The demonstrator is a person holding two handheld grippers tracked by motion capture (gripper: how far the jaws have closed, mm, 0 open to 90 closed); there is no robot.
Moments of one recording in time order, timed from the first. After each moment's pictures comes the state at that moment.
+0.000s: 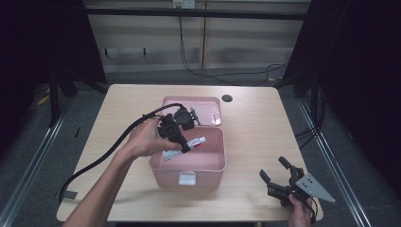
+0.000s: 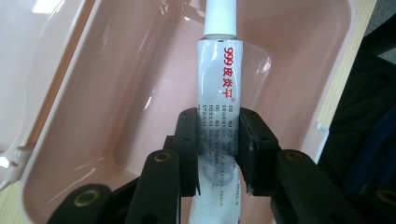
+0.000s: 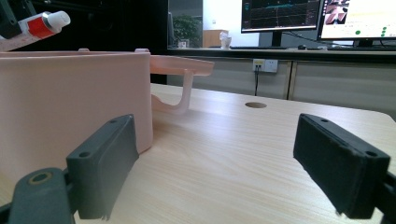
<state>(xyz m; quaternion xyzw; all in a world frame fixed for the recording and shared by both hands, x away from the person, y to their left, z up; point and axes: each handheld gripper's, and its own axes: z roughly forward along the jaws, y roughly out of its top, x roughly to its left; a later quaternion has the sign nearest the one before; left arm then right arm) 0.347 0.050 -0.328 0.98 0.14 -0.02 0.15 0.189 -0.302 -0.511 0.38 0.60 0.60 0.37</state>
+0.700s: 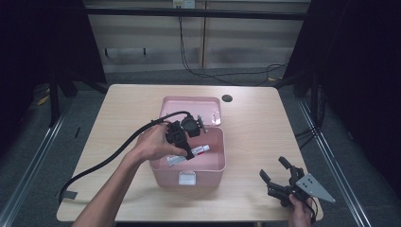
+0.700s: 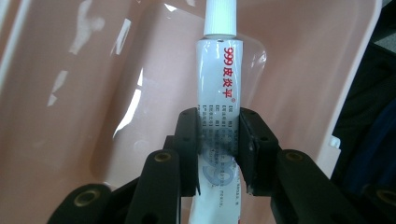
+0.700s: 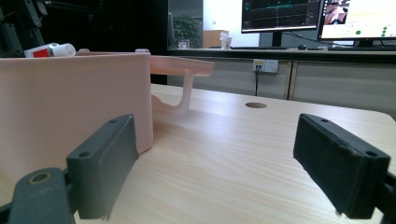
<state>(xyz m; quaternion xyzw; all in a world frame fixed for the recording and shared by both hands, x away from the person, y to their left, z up) 0.347 0.034 -0.356 0.98 0.12 -0.05 0.13 0.189 -0.303 -0.511 0.38 0.60 0.60 0.36</state>
